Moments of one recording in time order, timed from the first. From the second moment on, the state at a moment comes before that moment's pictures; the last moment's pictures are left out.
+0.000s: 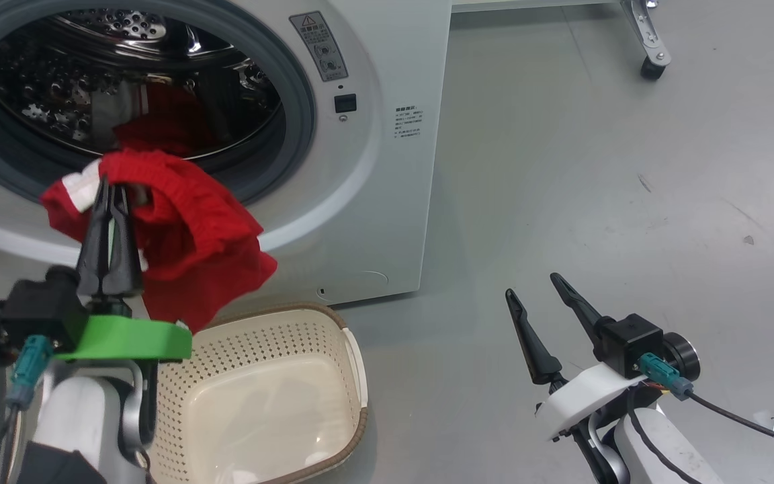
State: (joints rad) left arm -0.28 0.10 -0.10 0.09 -0.26 0.07 -0.26; right arm -0.17 -0.07 0.34 0.36 0.25 0.07 -0.26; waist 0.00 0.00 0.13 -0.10
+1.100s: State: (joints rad) left arm -0.26 0.07 -0.18 0.48 -0.32 0.05 -0.17; right arm -0.28 -0.06 0.36 0.24 0.23 0.08 -0.26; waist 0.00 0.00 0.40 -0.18
